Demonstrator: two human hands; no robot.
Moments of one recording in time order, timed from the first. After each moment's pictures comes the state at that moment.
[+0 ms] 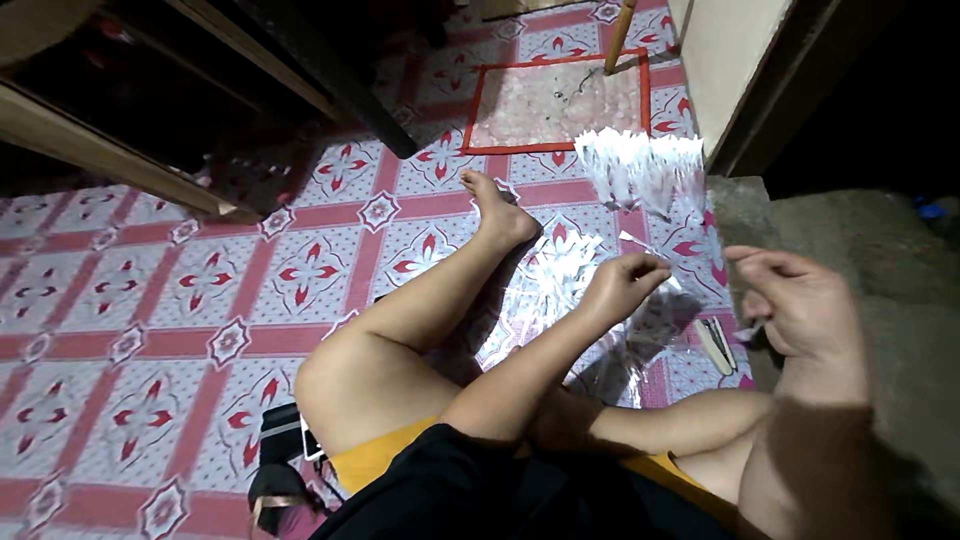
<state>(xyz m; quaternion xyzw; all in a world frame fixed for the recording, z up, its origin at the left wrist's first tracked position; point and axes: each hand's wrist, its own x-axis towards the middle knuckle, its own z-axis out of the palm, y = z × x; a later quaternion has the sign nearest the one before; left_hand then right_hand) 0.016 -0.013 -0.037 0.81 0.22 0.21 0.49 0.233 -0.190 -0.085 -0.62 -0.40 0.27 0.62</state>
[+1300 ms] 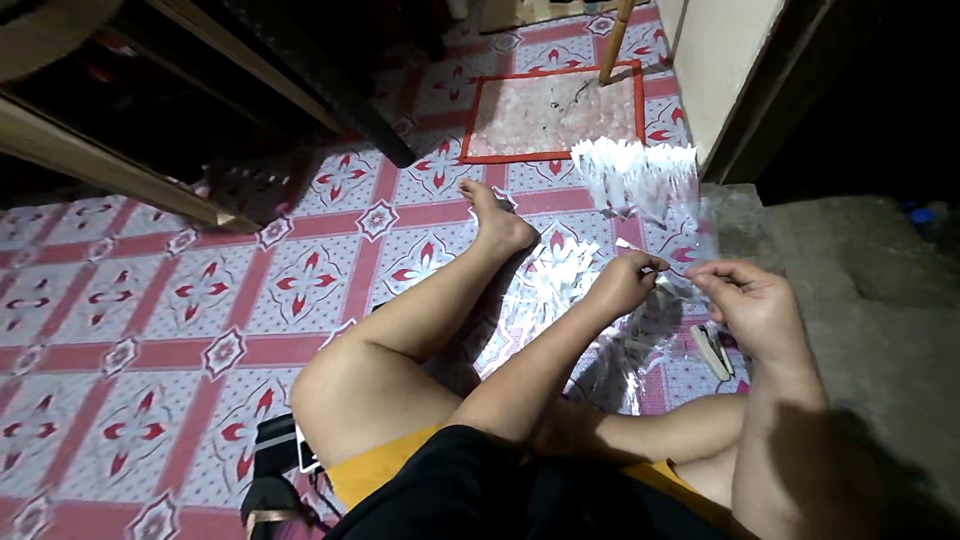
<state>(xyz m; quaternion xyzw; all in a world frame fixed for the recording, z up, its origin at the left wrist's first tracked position) 0.044 0.006 -0.058 0.86 0.23 0.10 0.44 0.210 -0.164 -0.096 -0.69 -0.42 0.23 0.55</state>
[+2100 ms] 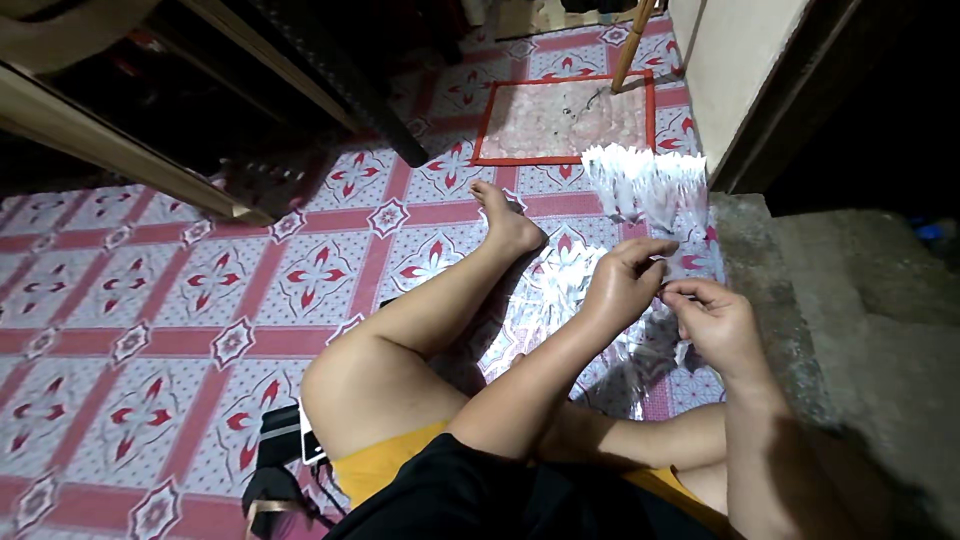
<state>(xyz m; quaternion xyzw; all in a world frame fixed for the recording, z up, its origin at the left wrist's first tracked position) 0.015 -0.019 0.007 0.80 0.21 0.32 0.47 0.150 -0.143 -0.076 -0.68 -0.43 0.23 0.55</state>
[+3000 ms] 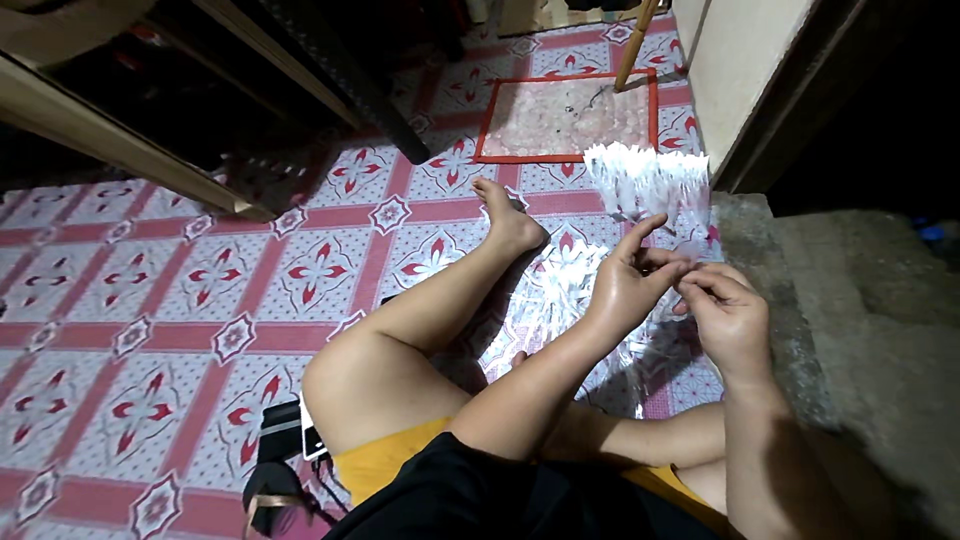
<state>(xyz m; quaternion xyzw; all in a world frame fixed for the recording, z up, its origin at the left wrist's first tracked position) 0.018 -0.032 0.017 0.68 0.20 0.35 0.61 0.148 -0.137 -0.075 -0.64 -0.44 0.11 0.62</state>
